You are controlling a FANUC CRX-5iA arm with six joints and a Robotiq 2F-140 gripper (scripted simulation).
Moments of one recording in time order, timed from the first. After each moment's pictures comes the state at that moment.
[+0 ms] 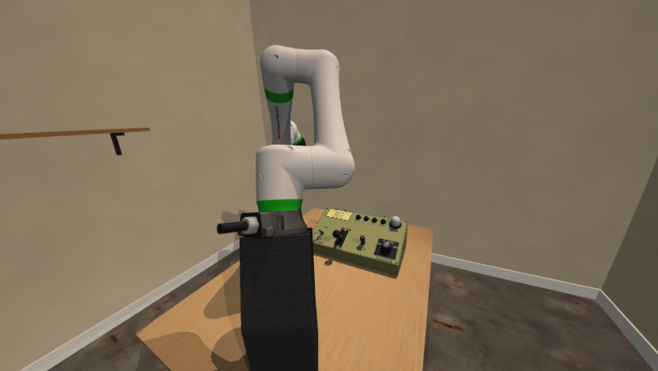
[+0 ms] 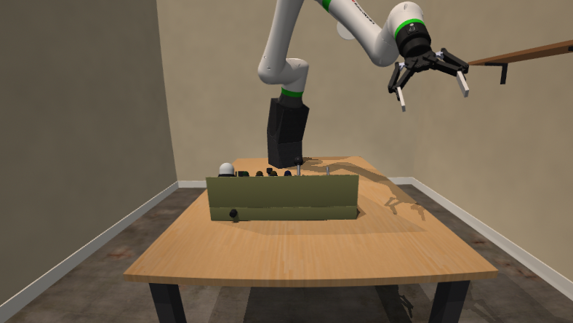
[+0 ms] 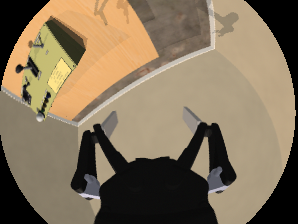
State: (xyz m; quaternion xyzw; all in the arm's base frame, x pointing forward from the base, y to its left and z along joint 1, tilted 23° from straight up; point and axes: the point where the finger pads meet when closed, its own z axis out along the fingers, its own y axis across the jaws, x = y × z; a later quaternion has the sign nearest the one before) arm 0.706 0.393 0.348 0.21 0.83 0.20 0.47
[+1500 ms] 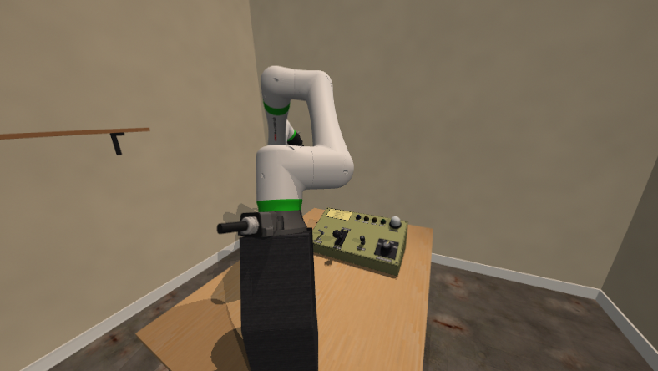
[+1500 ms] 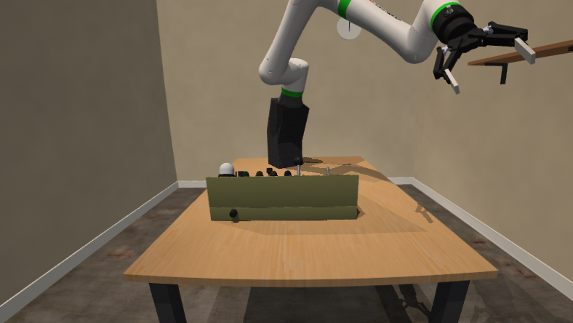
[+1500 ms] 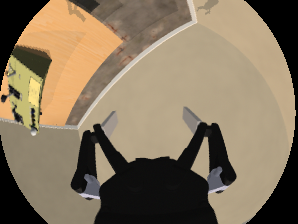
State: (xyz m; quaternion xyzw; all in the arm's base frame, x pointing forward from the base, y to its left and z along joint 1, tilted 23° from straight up) arm 0.762 0.460 0.445 0.29 0.77 0.25 0.51
